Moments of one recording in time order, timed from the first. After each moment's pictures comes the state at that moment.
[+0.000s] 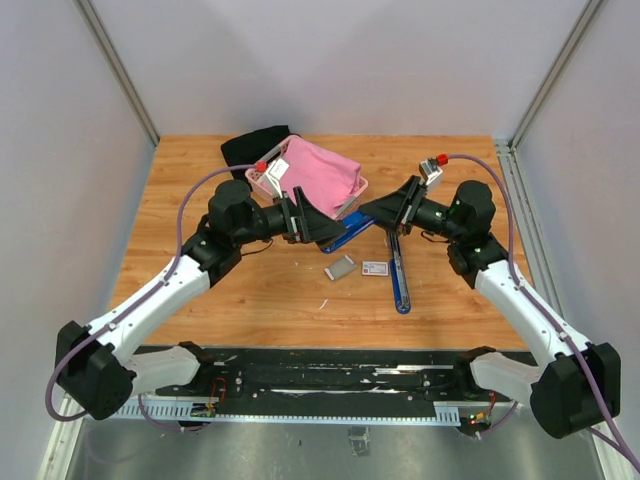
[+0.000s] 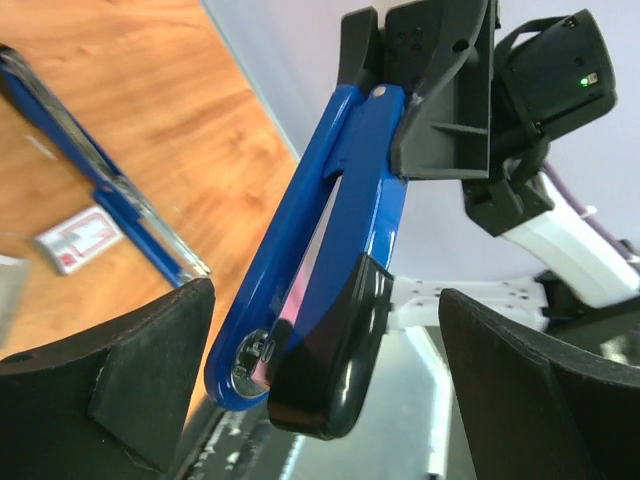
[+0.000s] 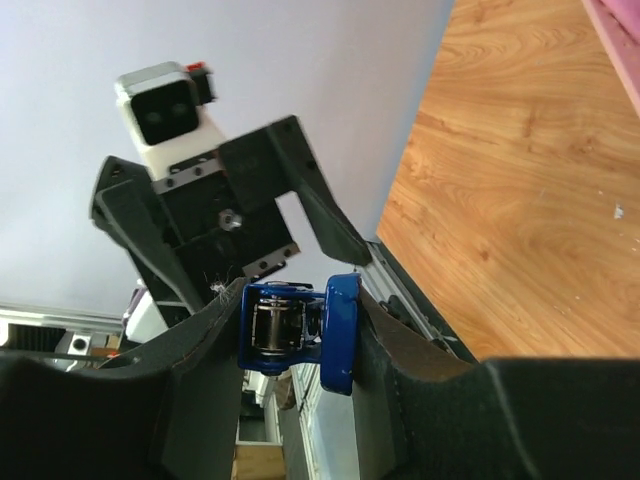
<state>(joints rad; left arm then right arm) -0.58 1.16 0.91 0.16 0.61 -0.93 0.34 1.11 0.83 0.28 -0.77 1.22</state>
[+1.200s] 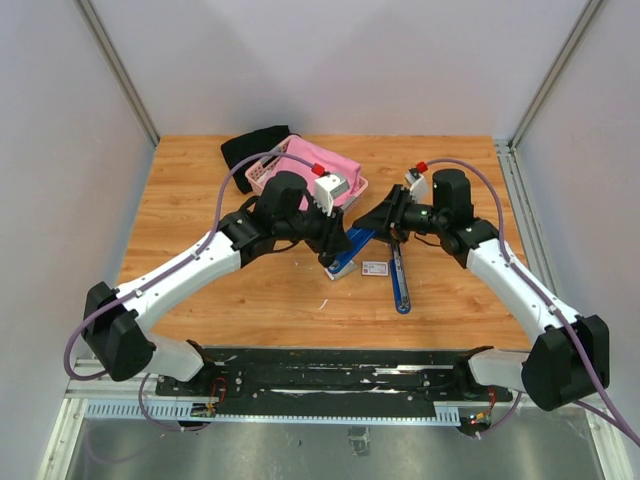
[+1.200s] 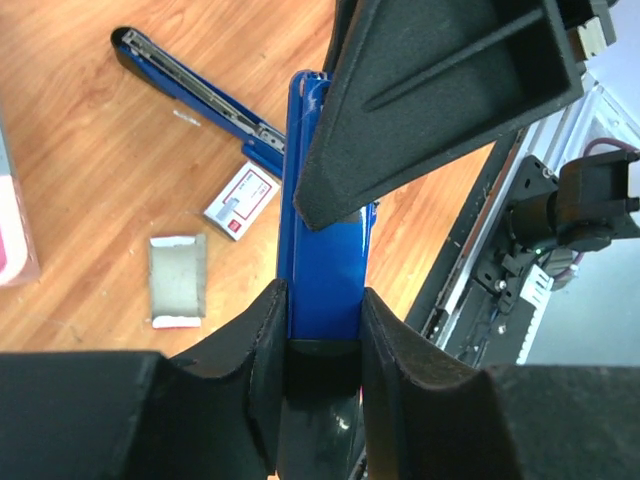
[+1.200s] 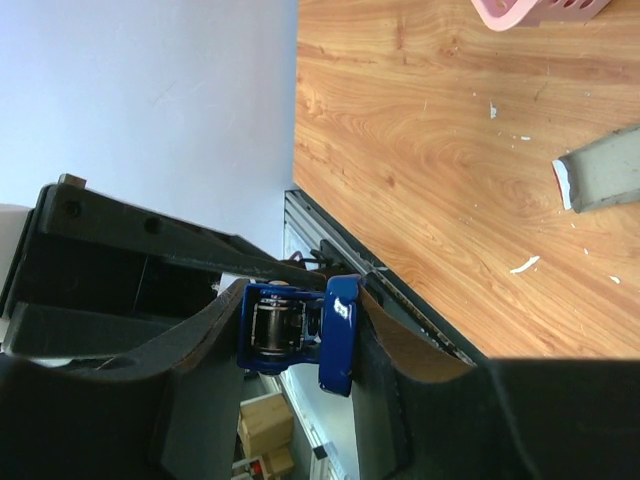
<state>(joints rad) -0.75 1.38 1.21 -0.33 0.39 -0.20 0.35 1.24 0.97 -0.19 -0.75 1.00</state>
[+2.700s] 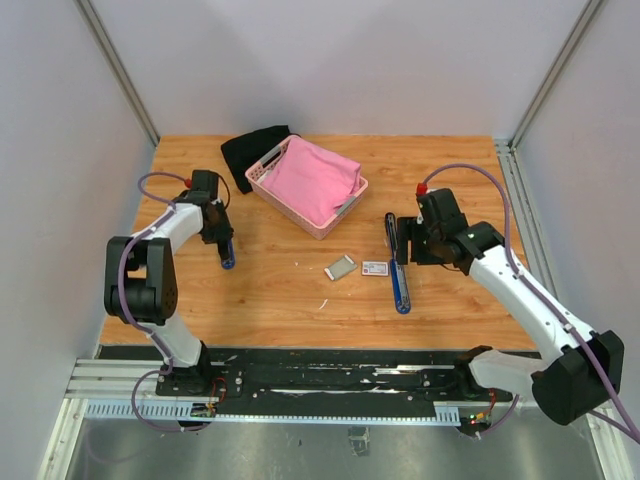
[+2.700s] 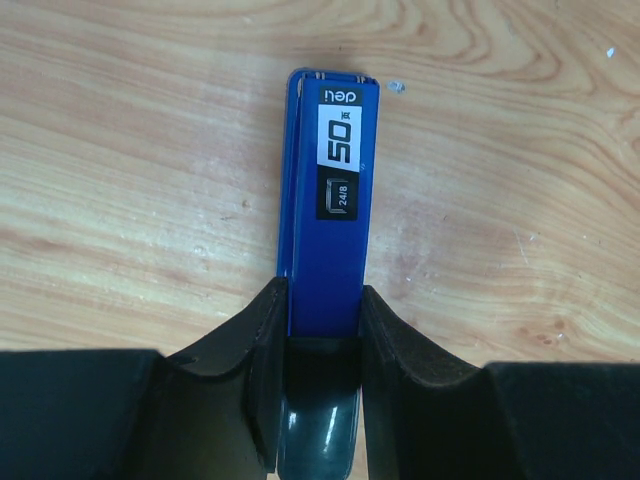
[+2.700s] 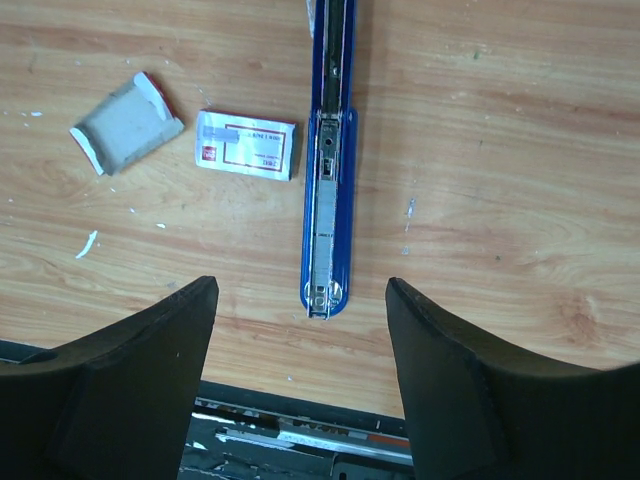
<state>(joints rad) -0.03 1.68 1.07 -0.47 -0.12 -0.37 0.45 1.17 1.04 -0.81 0.09 0.36</state>
